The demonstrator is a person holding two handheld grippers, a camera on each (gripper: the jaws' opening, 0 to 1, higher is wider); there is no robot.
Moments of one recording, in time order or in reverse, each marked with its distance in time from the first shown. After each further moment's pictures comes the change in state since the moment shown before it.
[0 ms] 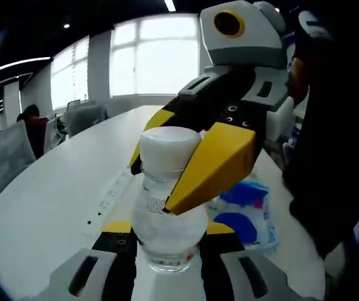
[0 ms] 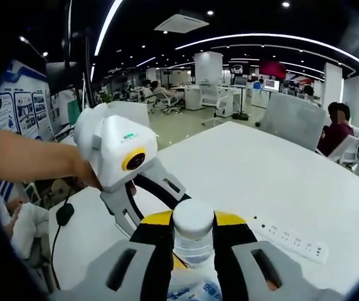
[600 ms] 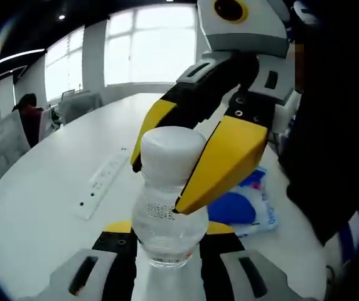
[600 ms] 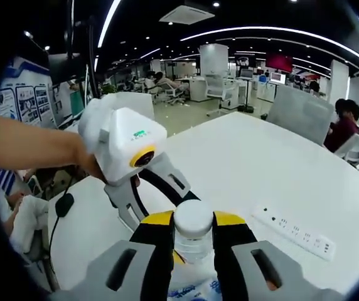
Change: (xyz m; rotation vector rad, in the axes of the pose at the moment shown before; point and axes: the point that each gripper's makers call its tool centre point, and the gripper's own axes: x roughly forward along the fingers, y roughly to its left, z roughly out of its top) left arm 0.002 -0.003 -0.035 0.007 0.074 -0.038; right arm 0.012 0.016 -0.023 -0.028 0.057 0.029
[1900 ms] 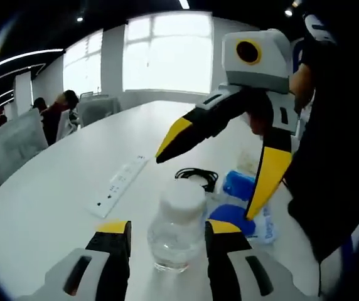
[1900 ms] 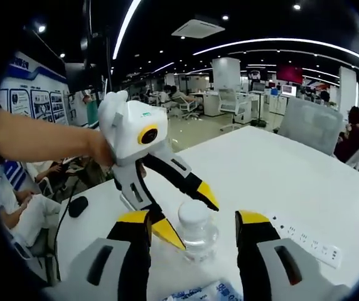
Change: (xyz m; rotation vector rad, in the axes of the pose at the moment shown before) left arm -0.041 0.008 0.027 -0.093 -0.087 0.146; right arm -0.030 0.008 0.007 -0.020 -0.127 0.107
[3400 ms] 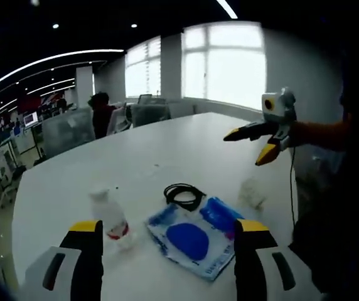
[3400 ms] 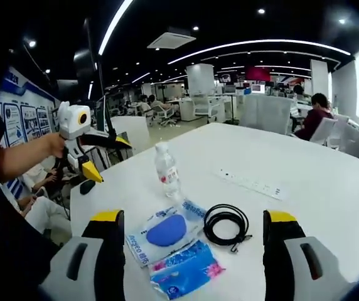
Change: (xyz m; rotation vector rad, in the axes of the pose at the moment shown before) left arm -0.040 -0.132 0.024 -0.193 -0.019 0.391; right arm -0.239 -0.045 -0.111 0.120 -0.033 -0.166
